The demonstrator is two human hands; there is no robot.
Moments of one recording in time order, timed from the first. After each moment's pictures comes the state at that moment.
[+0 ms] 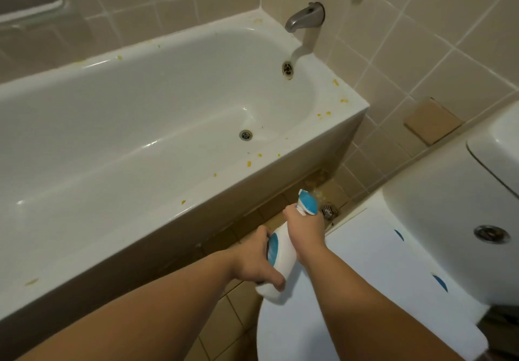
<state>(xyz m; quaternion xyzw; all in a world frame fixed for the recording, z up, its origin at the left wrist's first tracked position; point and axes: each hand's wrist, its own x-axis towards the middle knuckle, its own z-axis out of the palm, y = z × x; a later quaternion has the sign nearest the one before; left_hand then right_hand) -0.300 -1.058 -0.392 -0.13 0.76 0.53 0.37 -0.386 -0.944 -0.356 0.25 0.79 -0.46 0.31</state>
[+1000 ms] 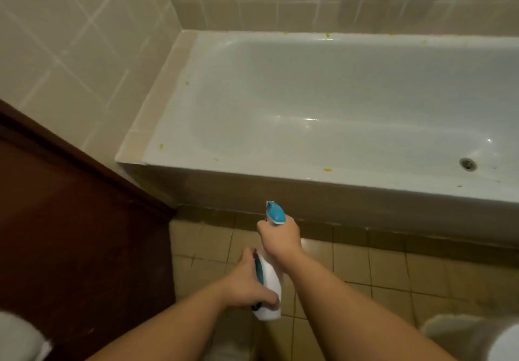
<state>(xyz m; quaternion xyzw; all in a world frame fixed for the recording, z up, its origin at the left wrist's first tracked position) 0.257 -1.208 -0.389 -0.53 0.56 0.62 0.16 0.121 -1.212 -0.363 -0.18 0.75 -0.34 0.55</state>
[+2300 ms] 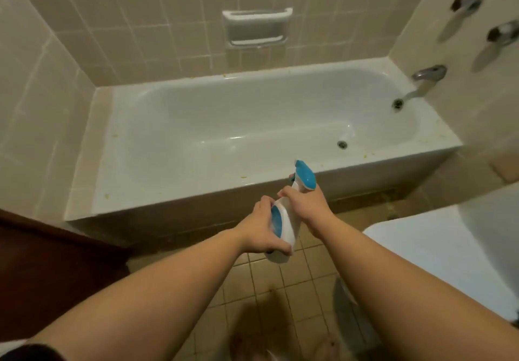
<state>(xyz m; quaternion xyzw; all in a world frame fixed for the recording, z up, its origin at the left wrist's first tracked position) 0.115 -1.166 -0.167 -0.31 0.78 0.53 0.14 -0.014 -1.087 -0.125 -0.12 0.78 -0.45 0.41</state>
